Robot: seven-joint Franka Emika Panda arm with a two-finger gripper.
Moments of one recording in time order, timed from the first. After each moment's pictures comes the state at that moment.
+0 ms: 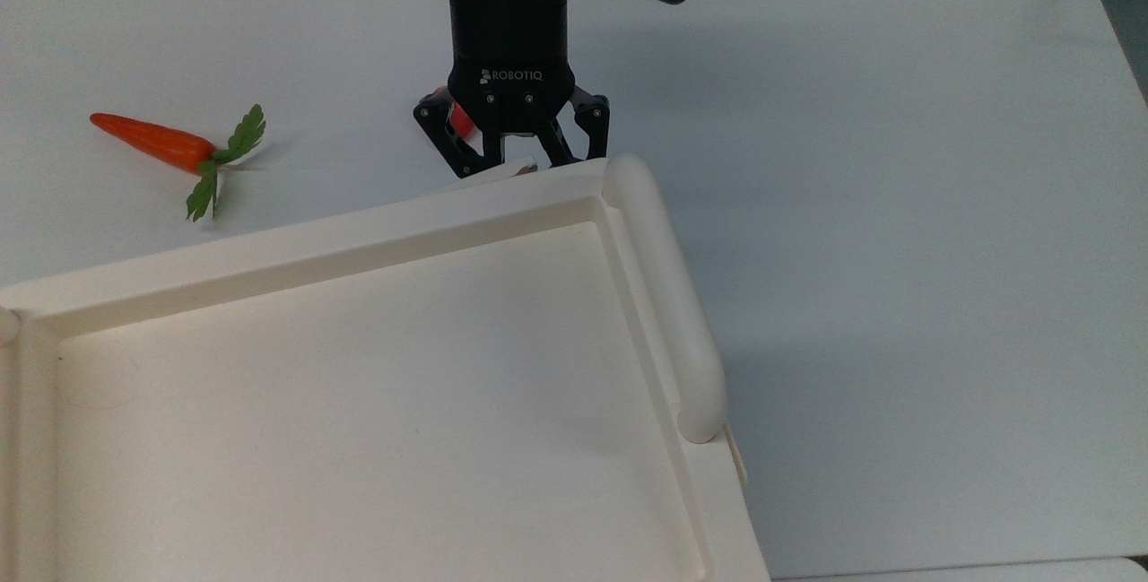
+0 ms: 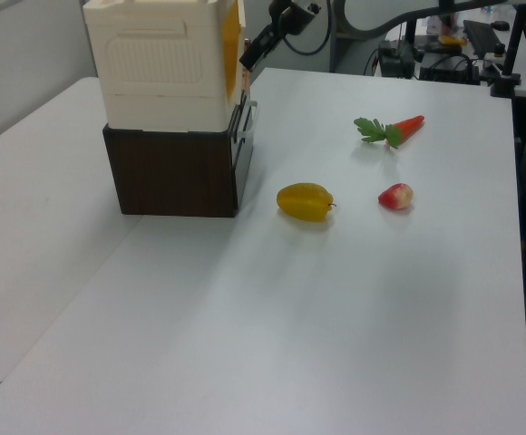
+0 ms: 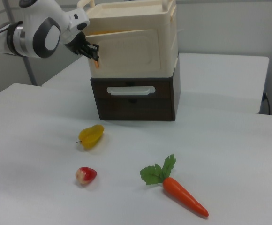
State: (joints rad) arm 0.40 0.35 -0.31 -1.44 0.10 2.46 0.06
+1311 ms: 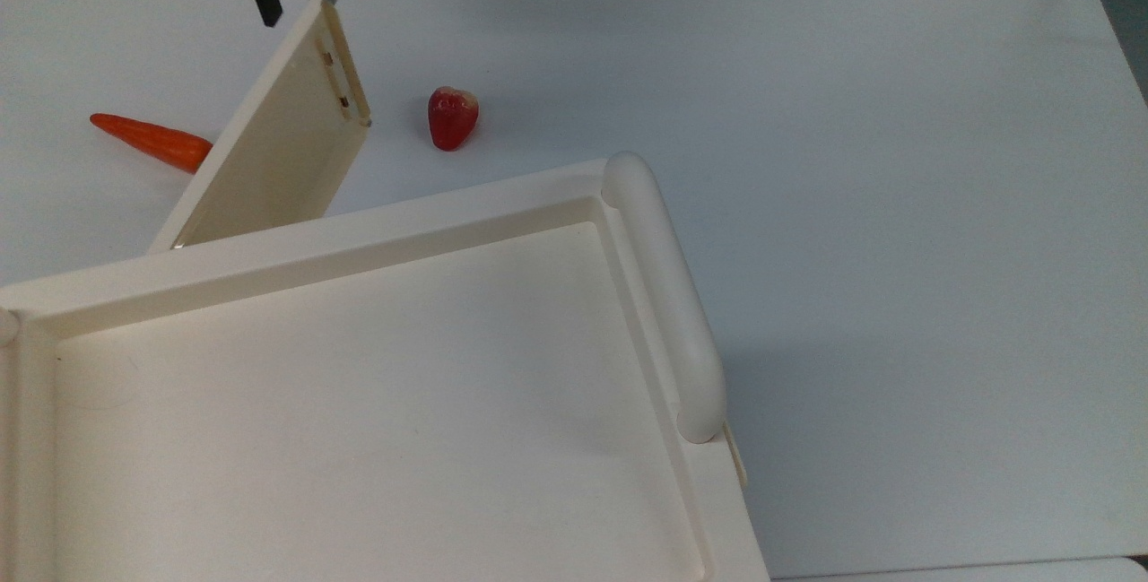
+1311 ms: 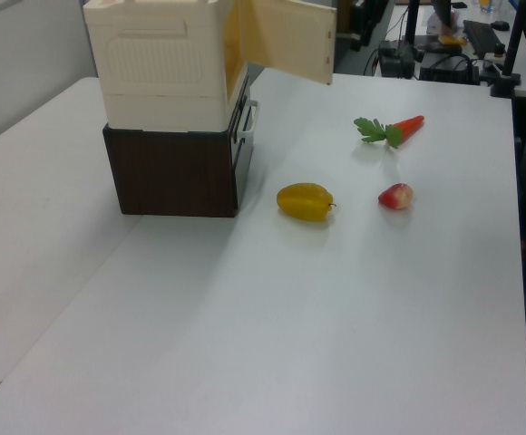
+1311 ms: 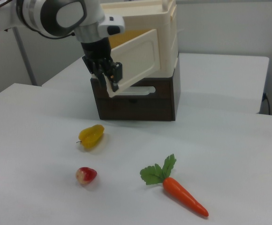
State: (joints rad) arm 0.14 0.14 -0.33 -1.45 0.10 1.76 -0.04
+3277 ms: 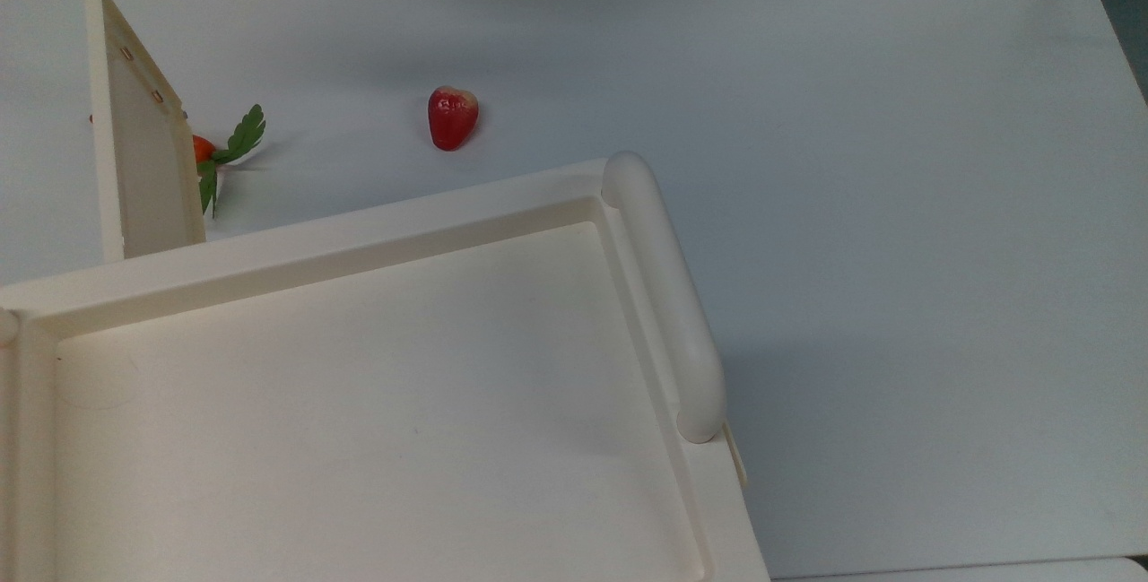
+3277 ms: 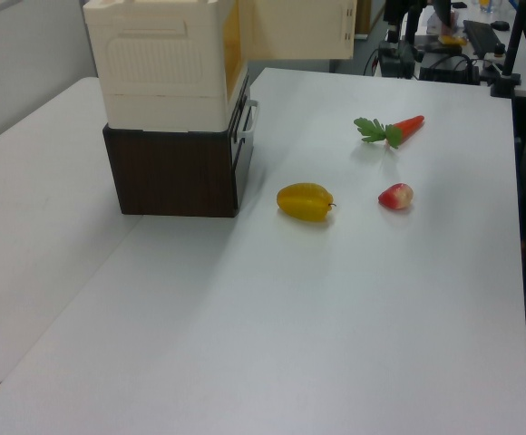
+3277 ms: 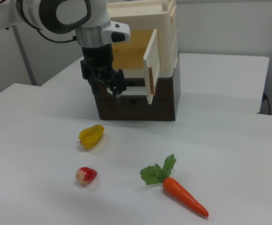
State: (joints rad) arm 0.06 0.09 -0.32 -1.47 0.05 1.57 -0.05
